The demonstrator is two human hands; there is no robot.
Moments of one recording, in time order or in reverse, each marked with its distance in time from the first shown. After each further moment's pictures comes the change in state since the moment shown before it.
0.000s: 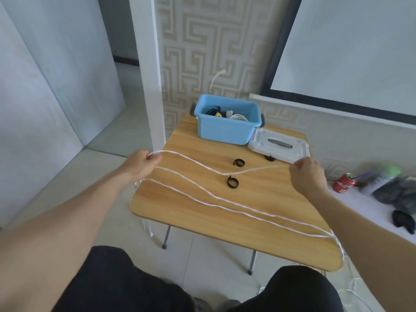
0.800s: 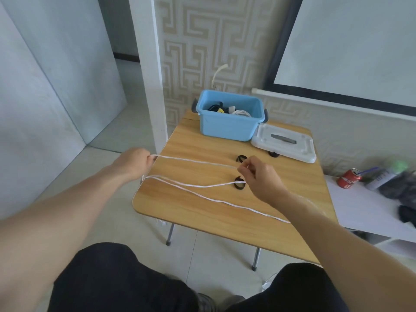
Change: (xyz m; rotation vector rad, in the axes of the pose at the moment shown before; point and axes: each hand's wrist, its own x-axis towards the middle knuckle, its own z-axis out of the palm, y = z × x) left_hand 0.016 -0.019 -0.010 0.568 0.008 0.172; right_hand -0.063 -0.077 0.036 0.303 -0.268 -0.416
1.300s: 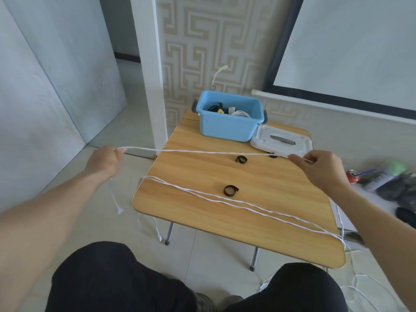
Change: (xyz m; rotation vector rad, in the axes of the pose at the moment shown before) left_hand -0.008 -0.055 -0.004 -0.213 0.165 -0.343; right_hand 0.000 0.060 -0.103 -0.120 0.283 0.214
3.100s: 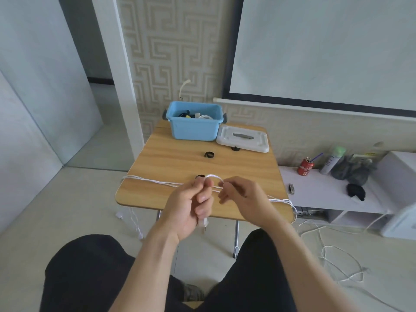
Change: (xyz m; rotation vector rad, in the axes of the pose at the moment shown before) left_hand -0.286 0.186 0.006 -1.676 -0.866 0.062; right_hand -0.185 -0.043 0.001 0.483 -0.310 -0.174
